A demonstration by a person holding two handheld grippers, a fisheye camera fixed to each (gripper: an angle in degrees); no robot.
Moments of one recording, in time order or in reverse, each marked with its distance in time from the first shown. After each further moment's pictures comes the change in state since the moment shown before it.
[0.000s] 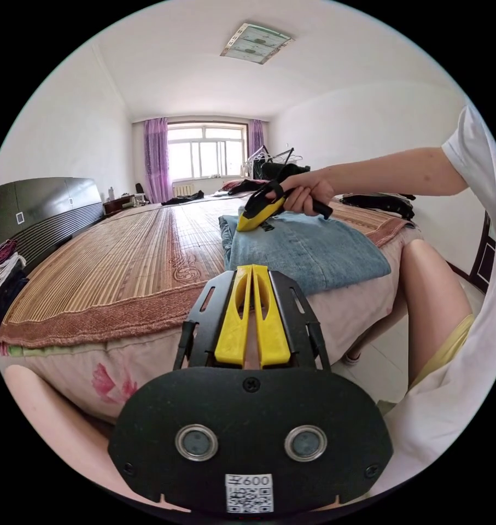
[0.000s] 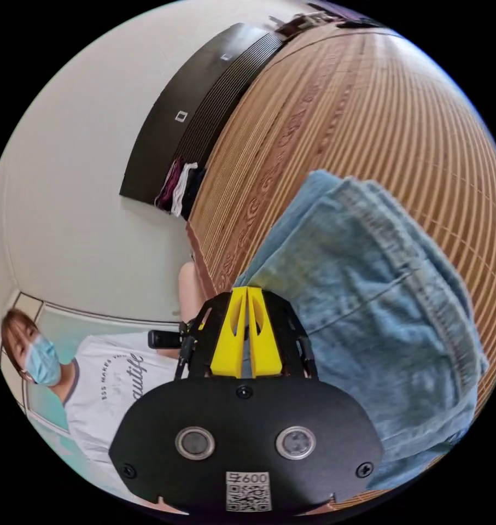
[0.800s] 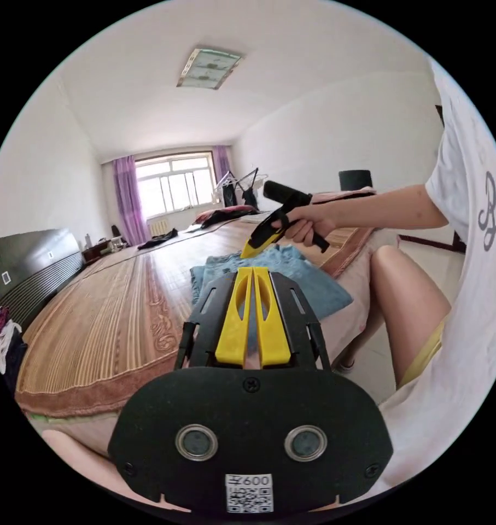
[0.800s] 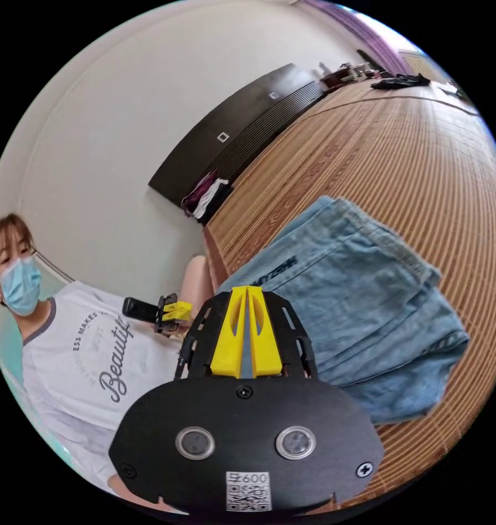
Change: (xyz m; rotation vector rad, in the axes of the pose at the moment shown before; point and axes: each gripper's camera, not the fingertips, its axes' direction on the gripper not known) left arm 0.031 -0.068 -0.020 0.131 0.177 0.171; right arm -0.575 0.158 0.119 0.123 0.008 -0.316
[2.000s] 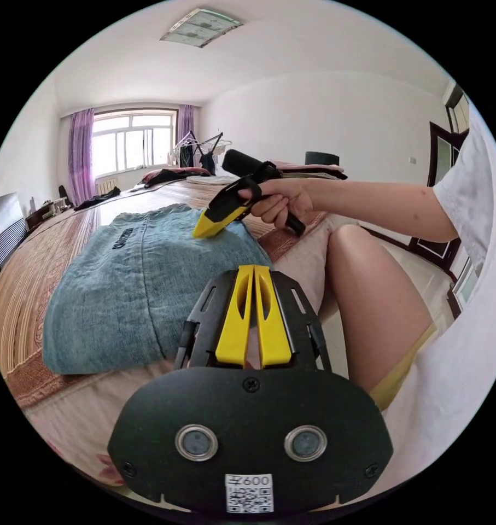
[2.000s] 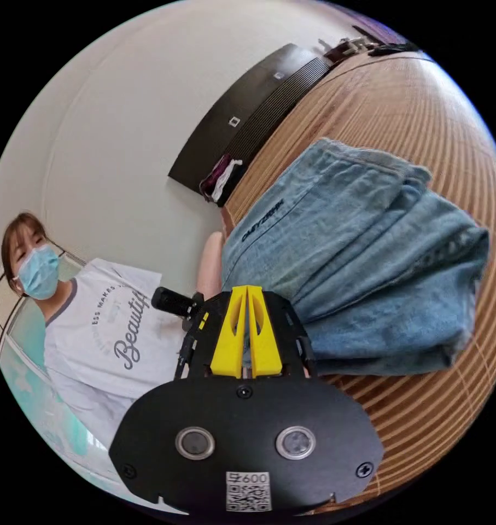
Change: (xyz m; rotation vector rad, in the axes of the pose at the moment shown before) left arm 0.022 0.106 0.146 -0.206 0.214 -0.067; right arm -0.110 0.093 0.081 0.065 -0.081 0.136
